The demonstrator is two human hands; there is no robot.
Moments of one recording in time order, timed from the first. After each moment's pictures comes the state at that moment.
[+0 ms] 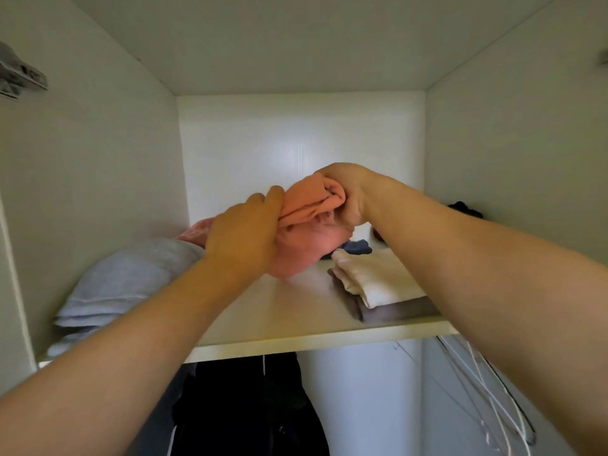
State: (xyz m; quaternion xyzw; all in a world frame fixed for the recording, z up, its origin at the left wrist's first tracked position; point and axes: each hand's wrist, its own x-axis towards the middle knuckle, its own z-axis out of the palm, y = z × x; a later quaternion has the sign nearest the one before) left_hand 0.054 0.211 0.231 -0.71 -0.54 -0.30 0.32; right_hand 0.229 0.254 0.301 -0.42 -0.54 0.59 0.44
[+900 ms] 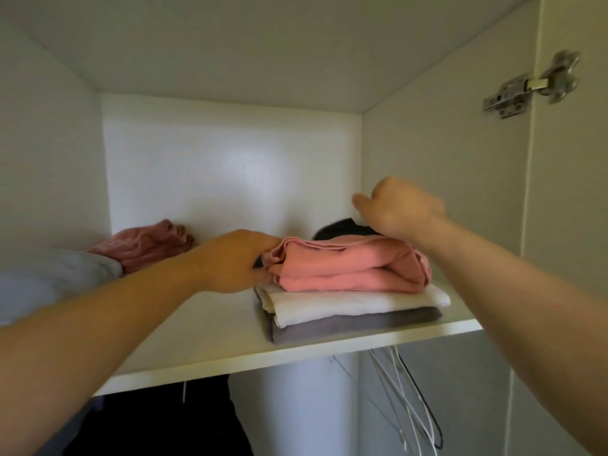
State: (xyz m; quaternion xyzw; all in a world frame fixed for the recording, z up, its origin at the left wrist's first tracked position) left_hand 0.122 0.255 0.233 -0.92 -0.32 -0.21 0.09; right_hand 0.387 0.186 0.294 -0.72 -0.60 -0.19 0.30
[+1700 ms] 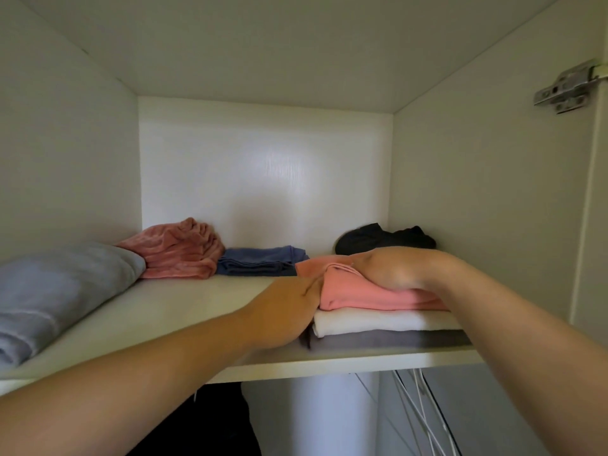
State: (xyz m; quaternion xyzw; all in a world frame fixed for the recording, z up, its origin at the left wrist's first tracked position) left_hand 0.185 0.230 0.172 -0.85 -0.41 -0.30 -0.12; right_hand 0.387 0.223 0.251 -0.68 -0.73 -0.02 0.08
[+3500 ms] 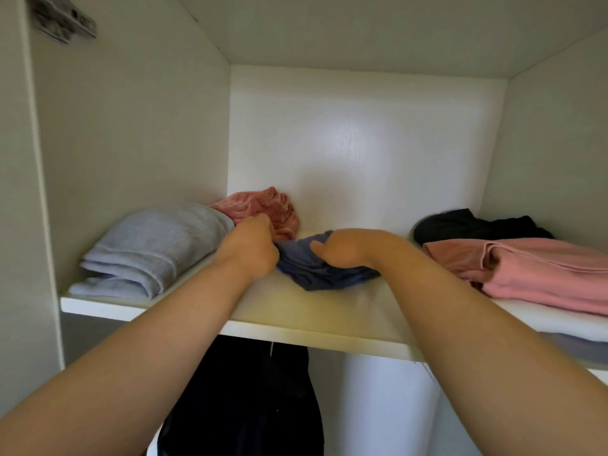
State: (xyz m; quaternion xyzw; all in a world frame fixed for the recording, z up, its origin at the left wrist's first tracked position) left_hand 0.031 0.258 0.181 -0.65 -0.67 -0.35 0.05; right_hand 0.208 0.288 0.223 -0.54 -0.84 0.00 0.02
